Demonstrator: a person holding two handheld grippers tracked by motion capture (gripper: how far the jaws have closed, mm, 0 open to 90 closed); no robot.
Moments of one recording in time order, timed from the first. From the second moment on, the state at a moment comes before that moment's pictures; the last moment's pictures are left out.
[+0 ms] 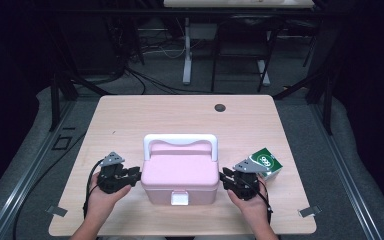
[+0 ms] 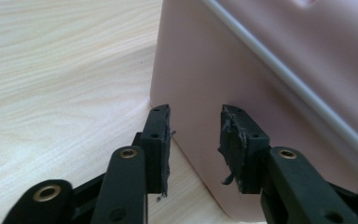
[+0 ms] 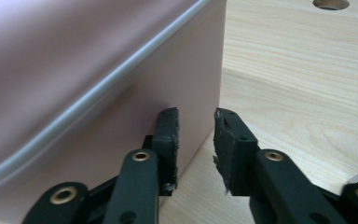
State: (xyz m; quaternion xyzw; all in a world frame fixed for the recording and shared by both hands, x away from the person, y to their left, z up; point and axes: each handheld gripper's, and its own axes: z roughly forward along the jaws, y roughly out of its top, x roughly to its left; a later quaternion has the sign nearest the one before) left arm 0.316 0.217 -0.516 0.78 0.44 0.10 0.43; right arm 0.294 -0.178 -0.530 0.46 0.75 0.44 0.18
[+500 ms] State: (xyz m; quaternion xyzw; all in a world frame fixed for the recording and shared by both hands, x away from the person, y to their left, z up) left arm 0.315 0.224 -0.494 0.79 0.43 0.11 0.43; right arm 0.293 -0.186 -0.503 0.44 0.76 0.45 0.18
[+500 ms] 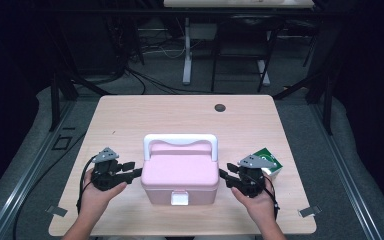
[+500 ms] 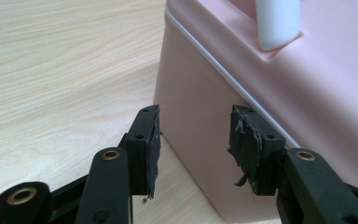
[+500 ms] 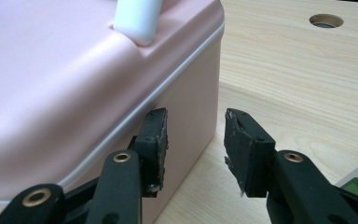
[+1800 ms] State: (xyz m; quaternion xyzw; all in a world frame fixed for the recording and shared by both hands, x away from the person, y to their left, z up) left arm 0.343 0.211 -0.424 0.83 0.37 0.06 0.41; right arm 0.331 -0.182 -0.423 0.35 0.83 0.43 0.07
